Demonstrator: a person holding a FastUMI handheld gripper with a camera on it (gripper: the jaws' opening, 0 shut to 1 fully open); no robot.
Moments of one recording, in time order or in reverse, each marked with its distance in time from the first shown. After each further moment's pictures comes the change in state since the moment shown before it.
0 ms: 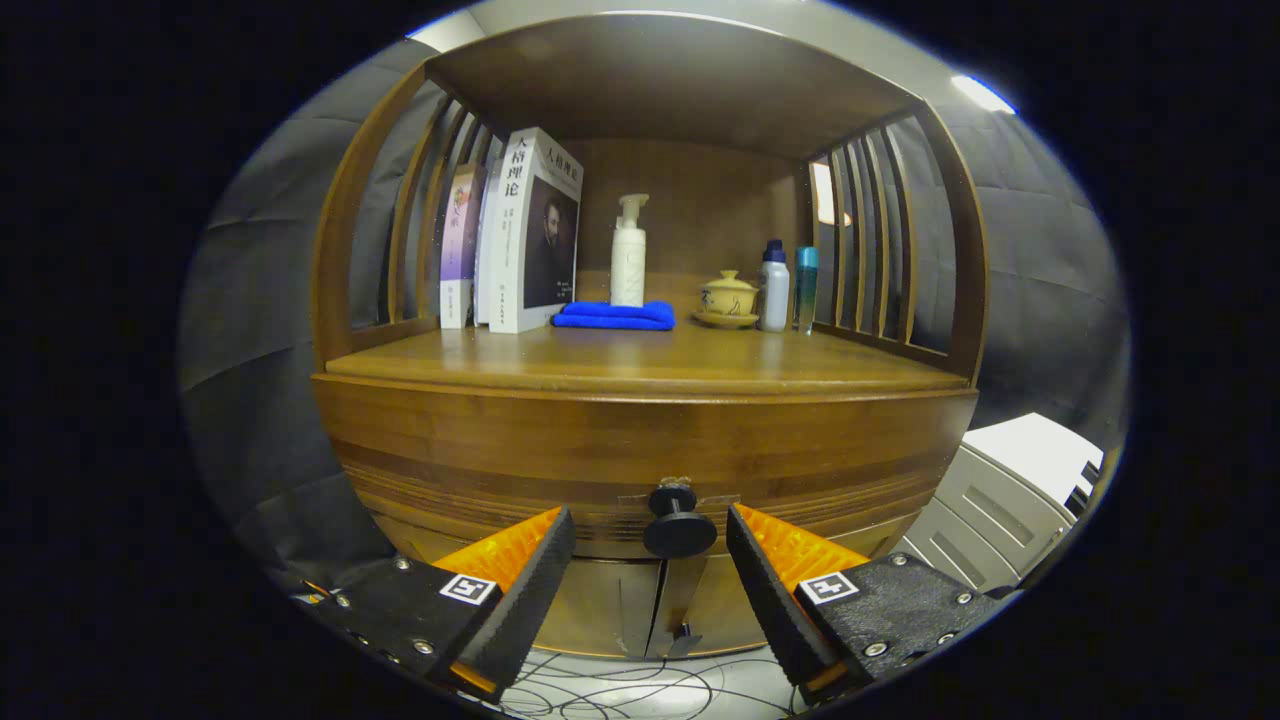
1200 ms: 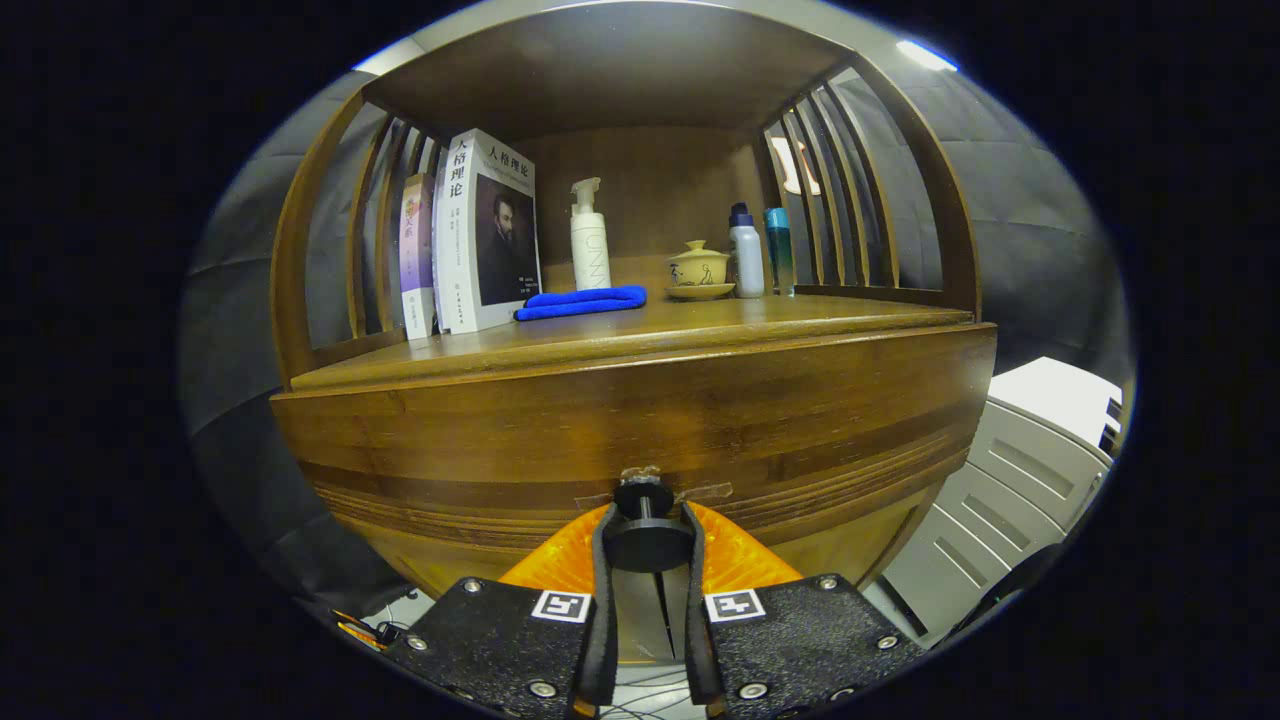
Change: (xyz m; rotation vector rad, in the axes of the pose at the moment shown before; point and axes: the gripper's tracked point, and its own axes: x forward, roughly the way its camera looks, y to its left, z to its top) arm 0.008 -0.018 -0.022 0.117 -0.015 -0.006
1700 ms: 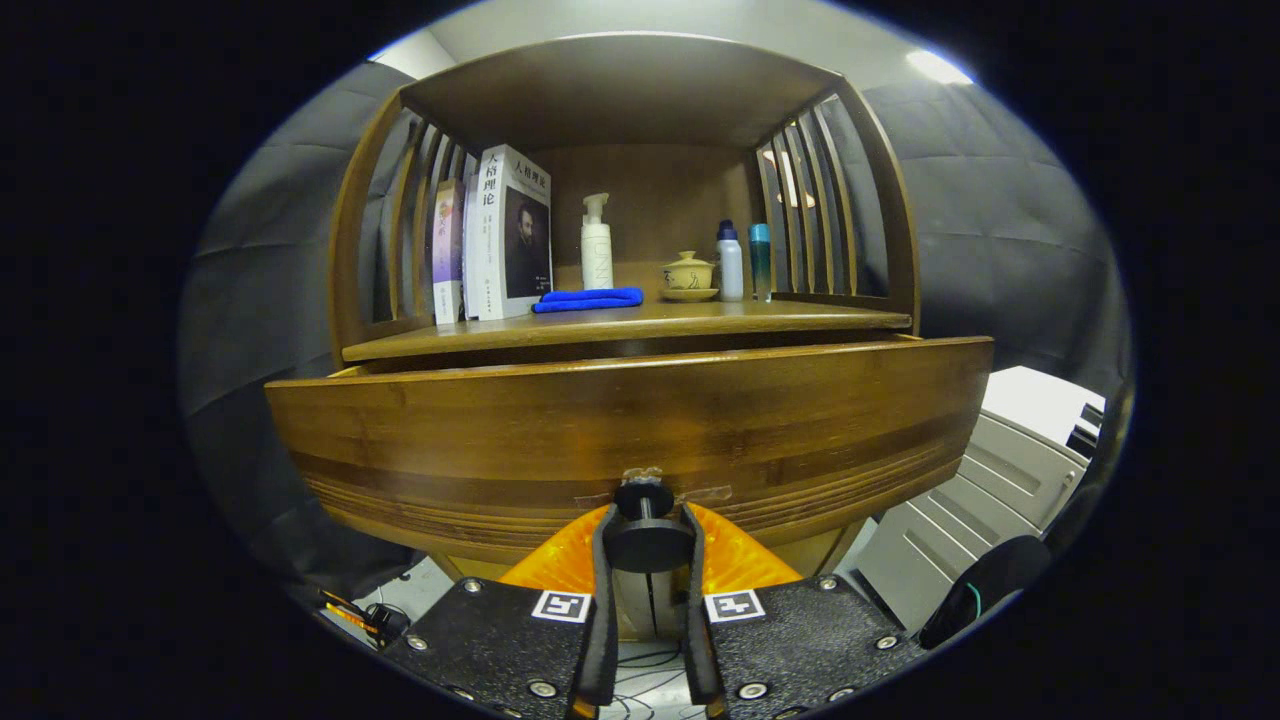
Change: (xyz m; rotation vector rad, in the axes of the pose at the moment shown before) arm -0.072 -0.006 -0.016 -0.022 -0.009 -0.005
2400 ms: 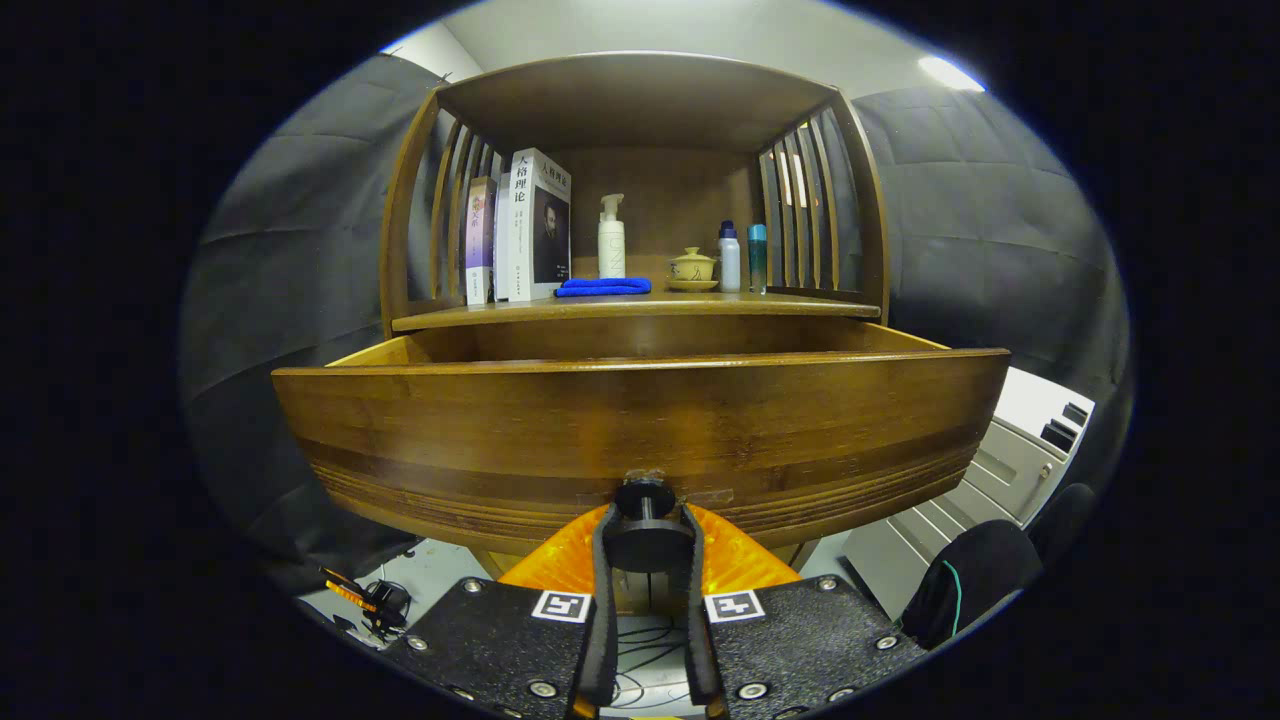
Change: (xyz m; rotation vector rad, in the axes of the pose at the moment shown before) arm -0.061 0.002 -0.019 -0.035 0.028 0.010
